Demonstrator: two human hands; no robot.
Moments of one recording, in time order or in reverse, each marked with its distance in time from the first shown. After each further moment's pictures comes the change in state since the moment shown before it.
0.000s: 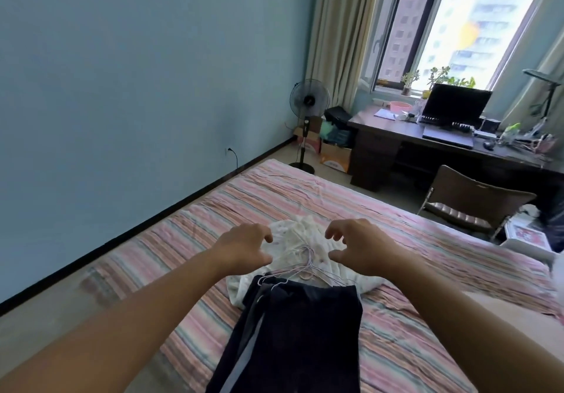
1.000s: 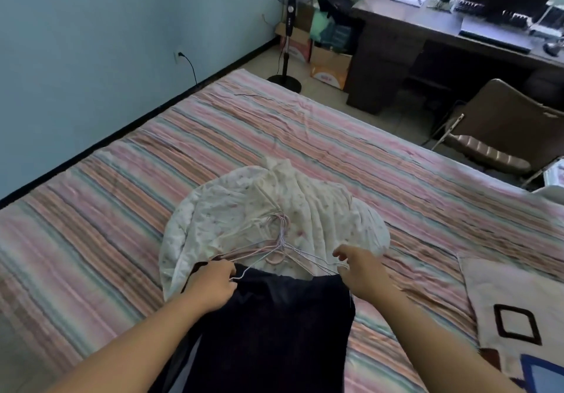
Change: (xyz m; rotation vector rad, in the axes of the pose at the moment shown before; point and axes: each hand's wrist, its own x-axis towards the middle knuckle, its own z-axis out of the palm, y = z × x) left_hand 0.318 -0.109 0.321 -0.089 -0.314 -0.306; right_hand 0.220 0.322 0.295 0.176 -0.248 0.422
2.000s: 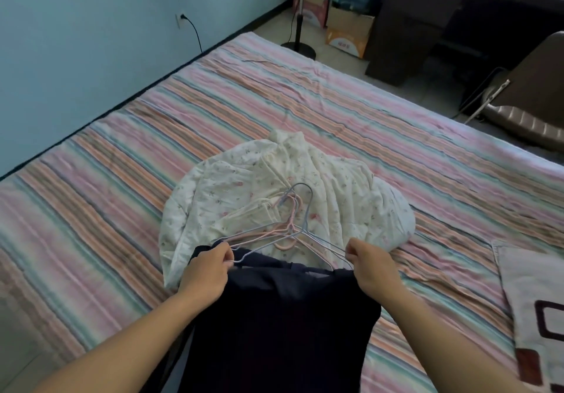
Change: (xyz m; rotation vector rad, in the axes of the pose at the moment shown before) left_hand 0.045 -0.033 0.053 -0.161 0.200 -0.105; right_hand 0.056 0.036 0.078 -0.018 0.075 -0.009
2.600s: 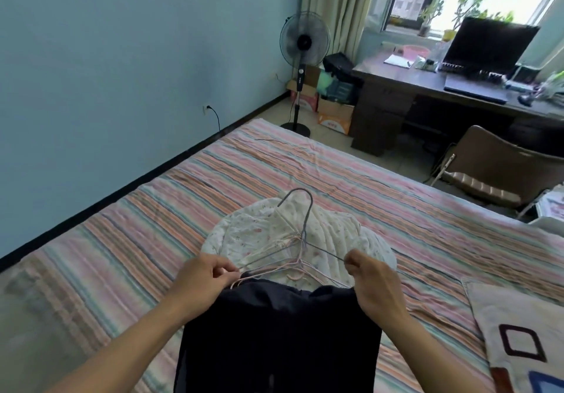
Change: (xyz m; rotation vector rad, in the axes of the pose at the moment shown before) left_hand -0.181 0.017 -0.196 -0.301 0.139 0.234; right_hand -0.181 -0.126 -0.136 0.067 0.385 -0.128
